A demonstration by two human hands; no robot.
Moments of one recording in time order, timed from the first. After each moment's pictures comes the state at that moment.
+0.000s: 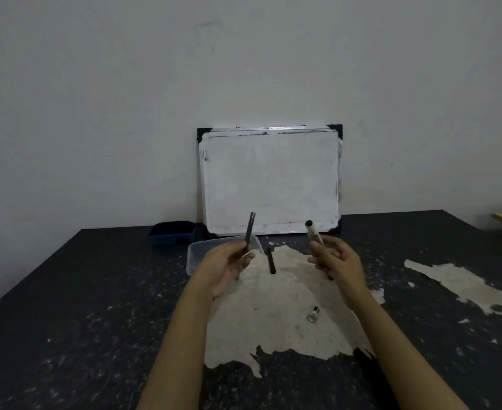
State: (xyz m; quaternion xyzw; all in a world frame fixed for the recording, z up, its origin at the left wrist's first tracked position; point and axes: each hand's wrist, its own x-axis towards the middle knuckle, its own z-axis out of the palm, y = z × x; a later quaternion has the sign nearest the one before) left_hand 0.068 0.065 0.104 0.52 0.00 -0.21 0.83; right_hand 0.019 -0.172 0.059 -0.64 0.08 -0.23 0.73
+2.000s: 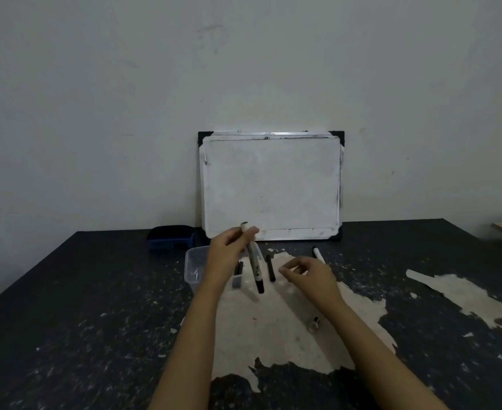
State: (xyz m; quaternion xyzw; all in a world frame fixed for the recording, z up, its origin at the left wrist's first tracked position) left_hand 0.077 0.045 0.113 0.70 -0.14 0.04 0.70; right_hand 0.047 -0.143 0.045 -0.87 0.10 -0.17 0.45
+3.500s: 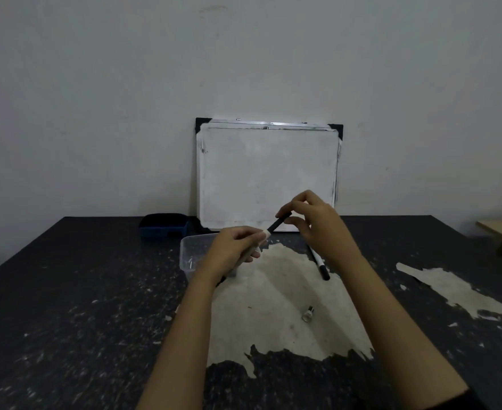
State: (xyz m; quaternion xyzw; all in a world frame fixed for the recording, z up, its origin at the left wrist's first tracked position) left_hand 0.079 0.049 0.107 0.72 -0.21 -0.08 0.66; right_hand 0.044 -0.153 0.137 -0.91 -0.14 -0.34 0.17
